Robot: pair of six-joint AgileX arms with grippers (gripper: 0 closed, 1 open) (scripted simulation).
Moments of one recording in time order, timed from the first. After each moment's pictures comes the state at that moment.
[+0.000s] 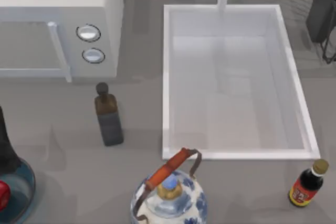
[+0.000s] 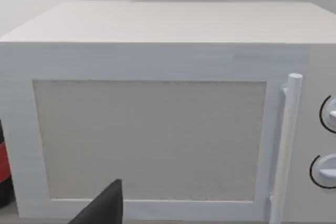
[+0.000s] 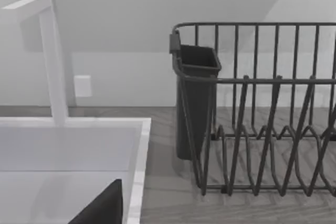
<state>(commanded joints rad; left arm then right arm) 0.00 0.00 0.00 0.00 0.00 0.00 0.00 0.00 0.00 0.00 0.00 0.00</state>
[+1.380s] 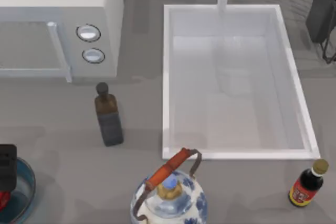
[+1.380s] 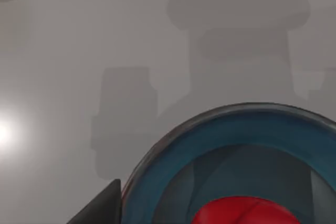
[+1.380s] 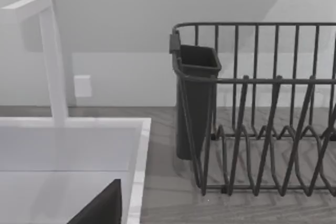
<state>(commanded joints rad) 0.06 0.73 0.47 -0.67 0.00 0.07 0.00 0.00 0.00 0.00 0.00 0.00</state>
